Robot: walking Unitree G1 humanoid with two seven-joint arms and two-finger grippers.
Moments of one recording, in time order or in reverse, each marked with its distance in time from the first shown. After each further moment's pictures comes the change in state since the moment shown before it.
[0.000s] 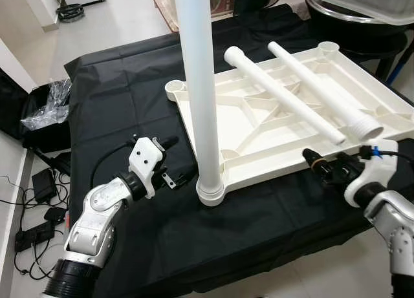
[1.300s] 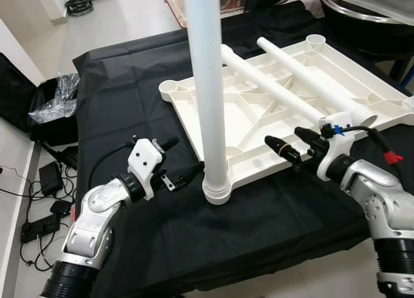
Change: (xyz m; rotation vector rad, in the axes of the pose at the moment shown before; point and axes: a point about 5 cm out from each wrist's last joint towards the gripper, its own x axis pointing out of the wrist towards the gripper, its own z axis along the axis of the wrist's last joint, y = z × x) left arm -0.003 0.000 0.003 0.018 -0.005 0.008; right arm 0.037 0.038 0.024 -0.176 -0.009 0.355
